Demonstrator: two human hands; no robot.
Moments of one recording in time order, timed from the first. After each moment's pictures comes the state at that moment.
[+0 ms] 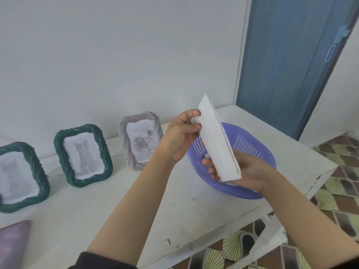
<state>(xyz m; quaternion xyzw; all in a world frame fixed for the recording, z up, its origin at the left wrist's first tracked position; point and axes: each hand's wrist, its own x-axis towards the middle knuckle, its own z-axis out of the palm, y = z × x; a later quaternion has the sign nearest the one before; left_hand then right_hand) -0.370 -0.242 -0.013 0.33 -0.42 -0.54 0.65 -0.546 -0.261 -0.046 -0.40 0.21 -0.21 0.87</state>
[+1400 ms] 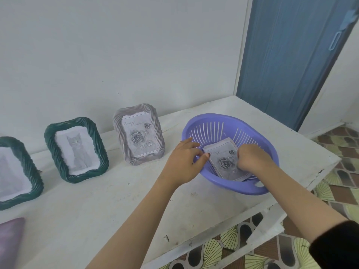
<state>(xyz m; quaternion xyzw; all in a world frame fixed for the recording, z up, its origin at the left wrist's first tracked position) -0.370 -0.228 -0.091 0.65 -0.71 -0.09 0.26 -0.549 -0.310 -0.083 -0.77 0.63 0.03 0.11</state>
